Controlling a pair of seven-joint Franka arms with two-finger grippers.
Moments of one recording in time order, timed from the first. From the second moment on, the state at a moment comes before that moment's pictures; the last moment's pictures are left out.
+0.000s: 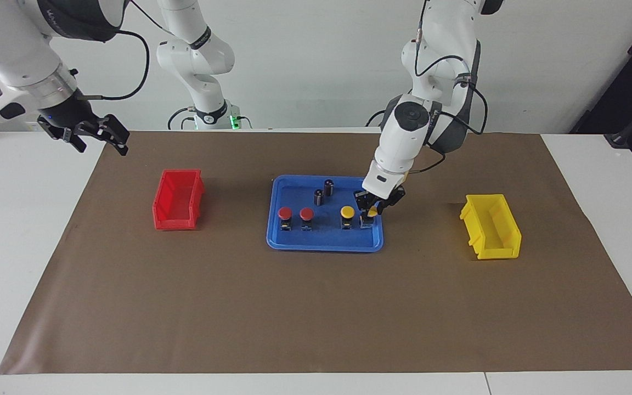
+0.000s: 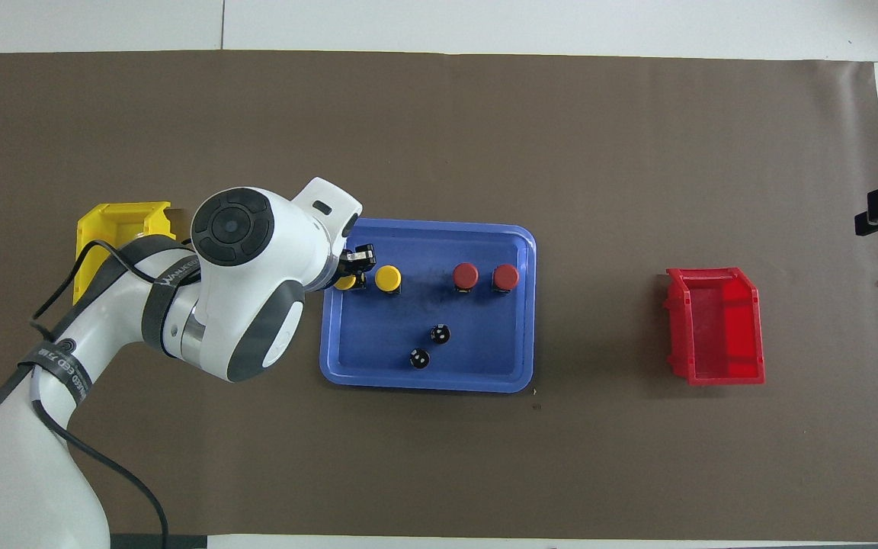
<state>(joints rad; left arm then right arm) -0.47 0.18 -0.09 -2.01 -0.06 2.26 -0.63 -0.04 0.06 -0.10 -1.48 0.02 1.44 -0.01</state>
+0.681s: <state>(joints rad) -0.46 0.17 -0.08 -2.03 -0.06 2.27 -0.63 -0.03 0.06 -0.10 -1.50 0.02 1.42 -0.01</state>
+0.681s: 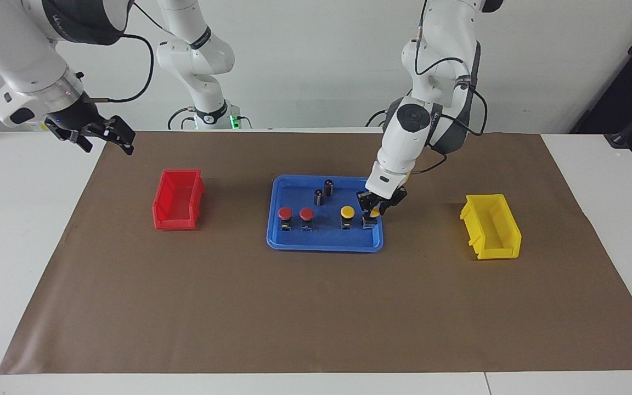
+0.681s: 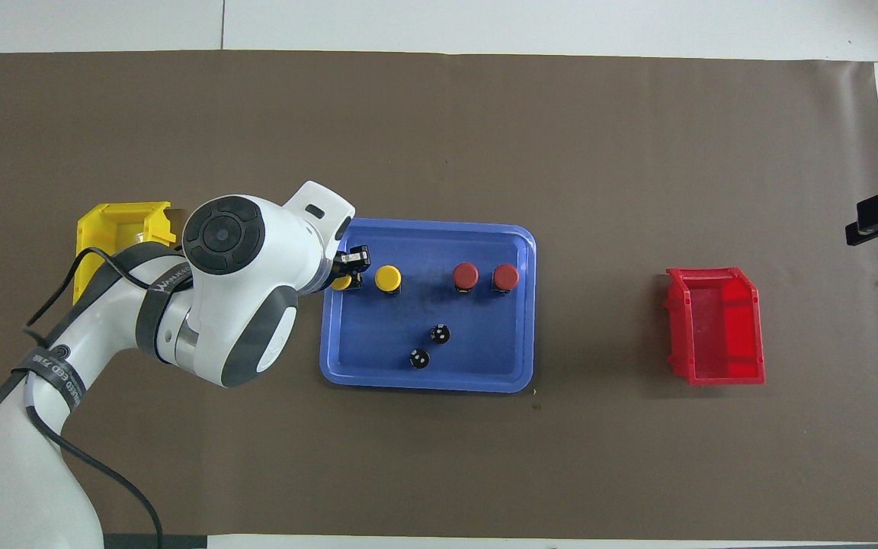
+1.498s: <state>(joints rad) -0.44 0.13 -0.07 -1.88 -0.06 1.99 -0.59 -0.02 0.06 -0.09 -1.50 0.02 1.42 -0.01</state>
